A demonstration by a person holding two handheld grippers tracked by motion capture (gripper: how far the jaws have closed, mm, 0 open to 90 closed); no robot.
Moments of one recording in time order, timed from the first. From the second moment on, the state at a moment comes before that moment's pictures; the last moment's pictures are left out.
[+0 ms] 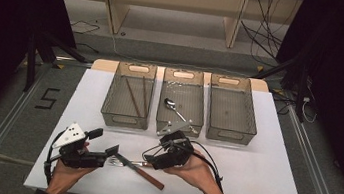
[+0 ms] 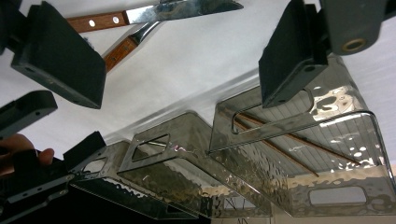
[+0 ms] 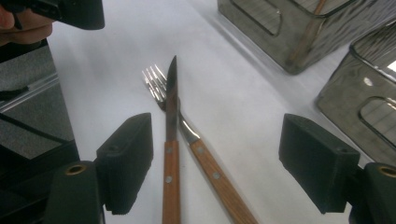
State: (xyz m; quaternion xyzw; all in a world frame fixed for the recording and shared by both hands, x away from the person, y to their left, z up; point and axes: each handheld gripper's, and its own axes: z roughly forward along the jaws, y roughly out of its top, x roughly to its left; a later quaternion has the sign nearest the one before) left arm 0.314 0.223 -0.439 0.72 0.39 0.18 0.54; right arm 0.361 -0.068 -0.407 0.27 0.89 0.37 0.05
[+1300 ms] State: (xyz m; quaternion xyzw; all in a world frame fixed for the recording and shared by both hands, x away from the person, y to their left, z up) left arm 0.312 0.224 -0.438 0.72 0.39 0.19 0.55; right arm 0.342 -0.035 -0.438 0.22 0.93 0.28 0.02
